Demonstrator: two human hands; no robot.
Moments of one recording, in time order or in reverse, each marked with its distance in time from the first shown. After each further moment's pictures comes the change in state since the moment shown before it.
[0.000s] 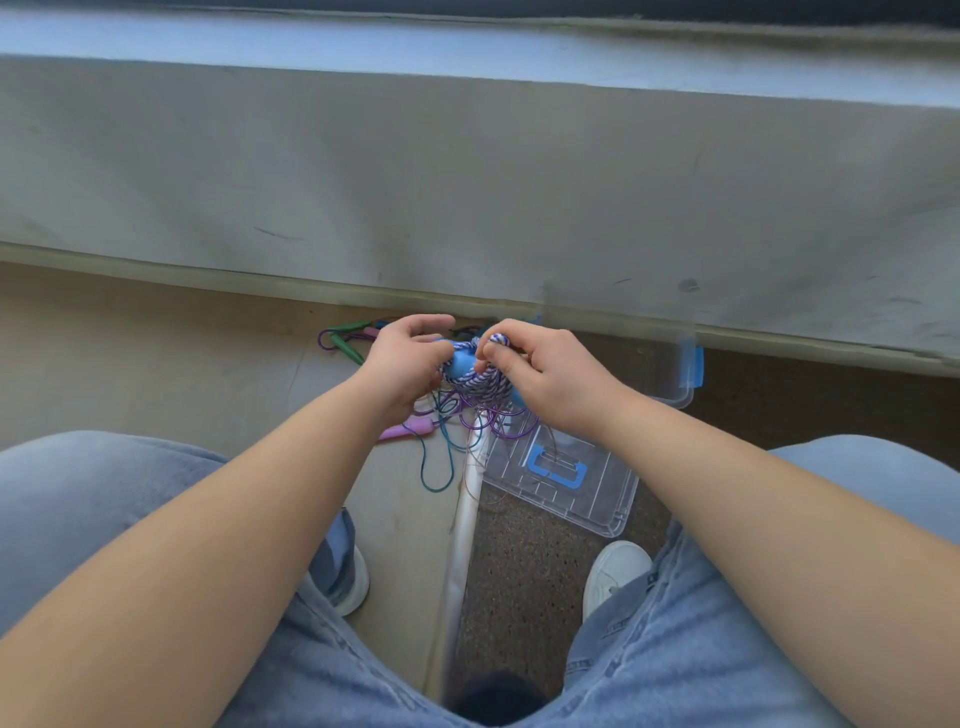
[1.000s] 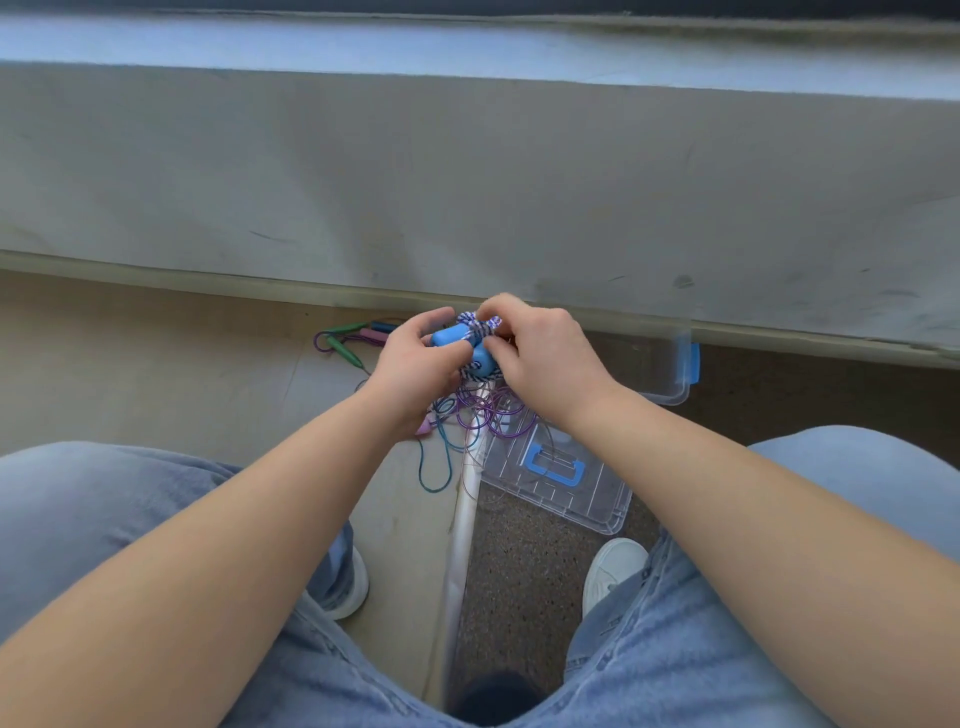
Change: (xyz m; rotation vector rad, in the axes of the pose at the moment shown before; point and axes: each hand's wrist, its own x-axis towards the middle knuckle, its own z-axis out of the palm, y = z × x) left_hand -0.022 0.006 0.015 -0.099 -0.047 0.057; right_hand 0.011 -0.009 -0.001 -0.332 0.178 -0.068
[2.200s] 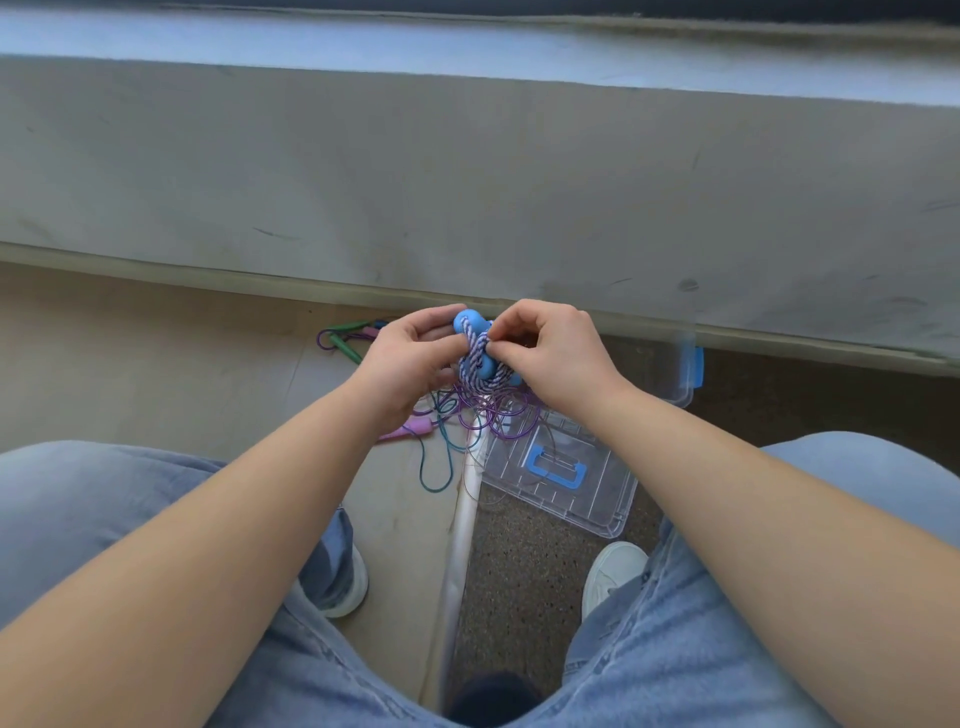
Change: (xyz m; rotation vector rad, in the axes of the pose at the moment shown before) left_hand -0.001 0.008 -0.016 -0.160 -0.166 0.016; right_hand 0.003 0.010 0.001 0.394 0.004 0.215
